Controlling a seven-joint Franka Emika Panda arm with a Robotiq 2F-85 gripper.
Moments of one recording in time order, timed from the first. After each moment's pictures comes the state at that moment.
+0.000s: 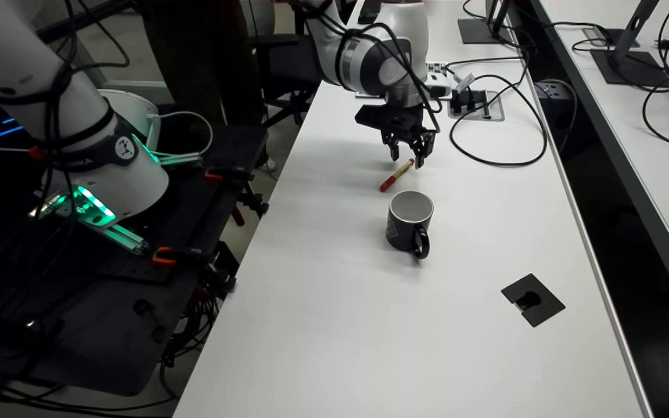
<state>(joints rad) 0.47 0.81 -0.03 -1.98 -0.43 2.89 -0.14</state>
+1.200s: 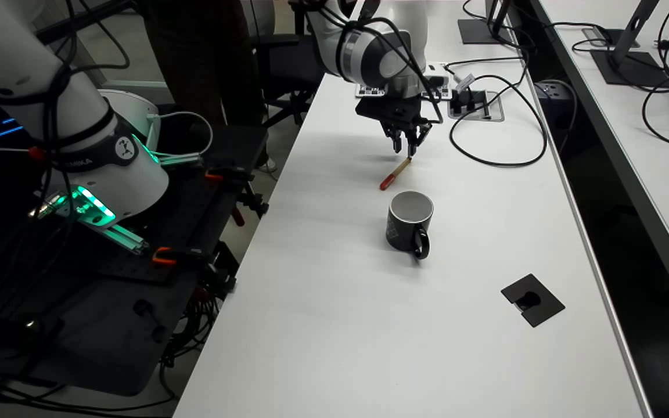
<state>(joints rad) 0.42 0.81 0.06 -1.96 -0.43 2.87 -0.19</state>
